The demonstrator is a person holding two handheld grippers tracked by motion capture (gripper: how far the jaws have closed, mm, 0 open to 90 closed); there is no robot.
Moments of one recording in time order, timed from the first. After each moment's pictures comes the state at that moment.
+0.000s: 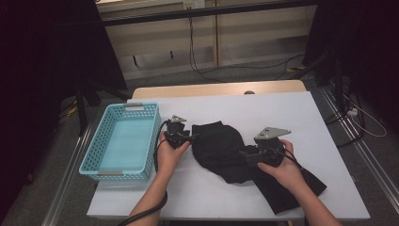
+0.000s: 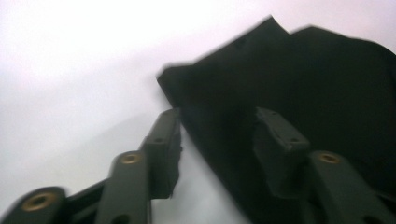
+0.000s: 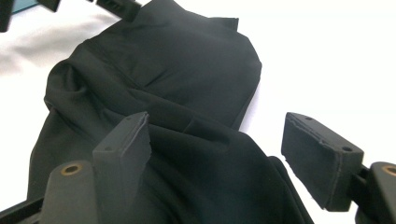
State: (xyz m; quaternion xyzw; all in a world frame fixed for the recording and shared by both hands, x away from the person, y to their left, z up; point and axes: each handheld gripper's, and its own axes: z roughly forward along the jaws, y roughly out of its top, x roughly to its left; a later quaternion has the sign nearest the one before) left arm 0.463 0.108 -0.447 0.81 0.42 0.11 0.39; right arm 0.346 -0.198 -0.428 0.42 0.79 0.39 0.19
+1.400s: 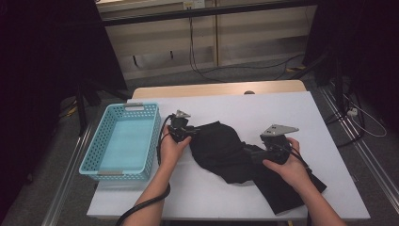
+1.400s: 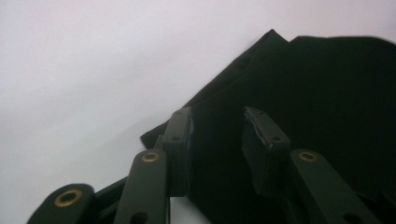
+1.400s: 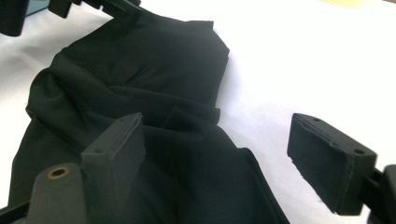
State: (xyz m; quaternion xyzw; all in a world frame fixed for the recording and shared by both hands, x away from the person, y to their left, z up) left arm 0.481 0.096 -0.453 0.83 0.39 0.12 0.38; right arm 0.349 -0.213 -0.425 0.44 0.78 0.40 0.20
